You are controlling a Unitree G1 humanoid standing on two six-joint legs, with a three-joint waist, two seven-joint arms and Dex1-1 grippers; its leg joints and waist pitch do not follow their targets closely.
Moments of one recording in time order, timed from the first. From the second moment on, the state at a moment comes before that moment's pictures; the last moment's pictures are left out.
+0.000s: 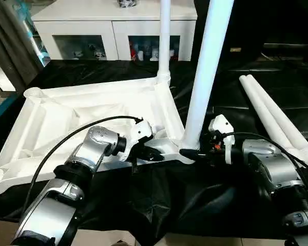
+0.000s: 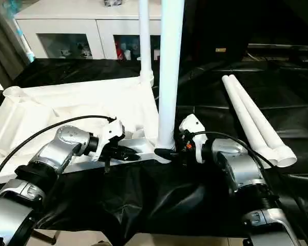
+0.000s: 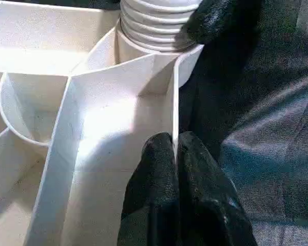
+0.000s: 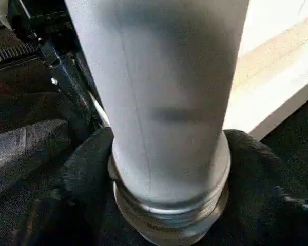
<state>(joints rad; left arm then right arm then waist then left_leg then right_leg) -0.71 0.28 -0.28 0.77 0.02 0.08 -1.25 -0.48 -0.41 0.13 0.46 0.17 0.23 1.09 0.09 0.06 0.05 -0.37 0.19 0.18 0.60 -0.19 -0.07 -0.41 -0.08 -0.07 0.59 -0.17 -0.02</state>
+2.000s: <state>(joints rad) -0.77 0.19 -0.25 0.87 0.05 0.10 -1.00 -0.54 -0.23 0.04 0.59 0.15 0.24 0.68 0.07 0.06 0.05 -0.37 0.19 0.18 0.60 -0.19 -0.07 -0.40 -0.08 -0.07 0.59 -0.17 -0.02</state>
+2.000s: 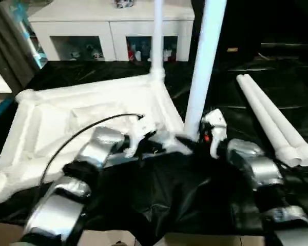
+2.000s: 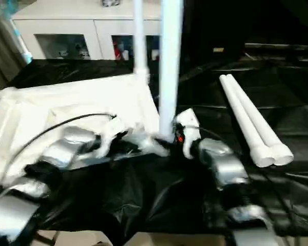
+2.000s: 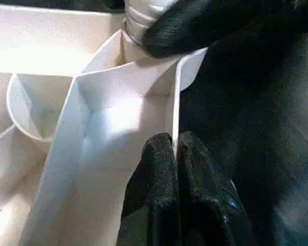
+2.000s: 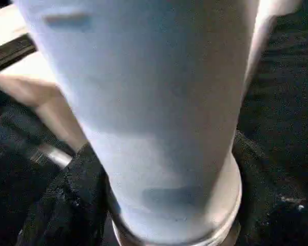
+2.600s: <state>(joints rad) -0.85 0.08 -0.22 0.98 0.08 0.13 -0.76 -0.65 -0.13 -0.06 0.77 0.14 0.17 0.44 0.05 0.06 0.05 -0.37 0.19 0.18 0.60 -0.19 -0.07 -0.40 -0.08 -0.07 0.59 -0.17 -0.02</state>
